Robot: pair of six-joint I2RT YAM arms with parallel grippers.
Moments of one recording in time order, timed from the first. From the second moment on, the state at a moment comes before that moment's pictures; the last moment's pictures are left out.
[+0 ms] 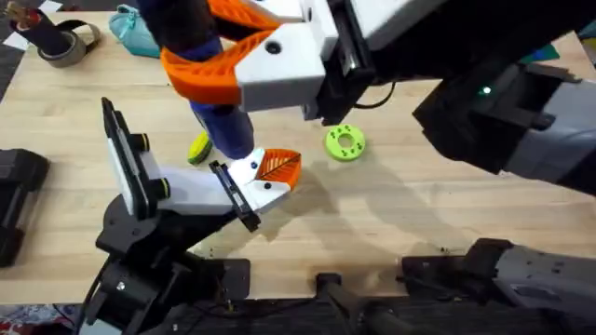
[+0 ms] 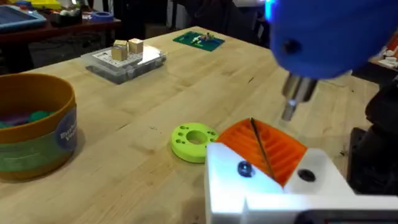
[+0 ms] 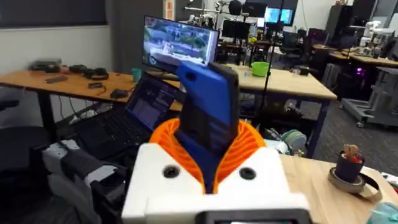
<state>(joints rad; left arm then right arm) -0.38 0.00 0.01 -0.05 0.61 -0.11 0.77 1.32 0.94 0.74 -0.95 0.19</state>
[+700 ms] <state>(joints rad) -0.38 0.00 0.01 -0.05 0.61 -0.11 0.74 1.32 0.91 0.74 -0.93 0.19</state>
